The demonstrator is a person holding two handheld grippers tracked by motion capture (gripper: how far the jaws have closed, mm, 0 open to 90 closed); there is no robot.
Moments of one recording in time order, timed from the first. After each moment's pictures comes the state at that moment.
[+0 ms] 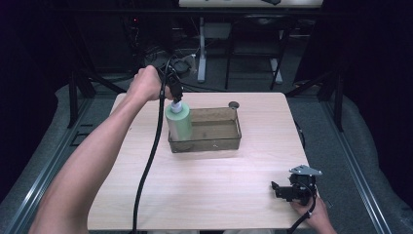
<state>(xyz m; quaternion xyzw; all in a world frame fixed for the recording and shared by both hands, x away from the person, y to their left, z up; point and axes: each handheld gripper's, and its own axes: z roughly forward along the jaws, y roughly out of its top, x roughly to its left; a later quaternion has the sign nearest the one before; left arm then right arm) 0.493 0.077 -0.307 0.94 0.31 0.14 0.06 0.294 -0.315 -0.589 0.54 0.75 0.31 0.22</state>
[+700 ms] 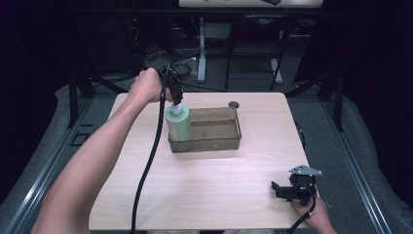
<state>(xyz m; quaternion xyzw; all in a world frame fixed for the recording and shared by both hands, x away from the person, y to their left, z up) 0.495 0.075 -0.315 0.94 0.31 0.14 0.05 0.294 -0.315 -0.589 0.54 0.75 0.31 0.22</state>
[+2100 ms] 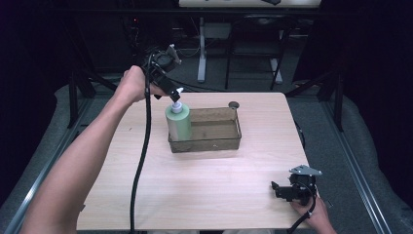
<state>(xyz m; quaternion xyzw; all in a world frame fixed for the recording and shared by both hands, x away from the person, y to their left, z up) 0.491 0.119 -0.294 0.91 0.35 0.12 0.16 0.294 -0.315 -0.589 0.54 0.75 0.31 0.22</state>
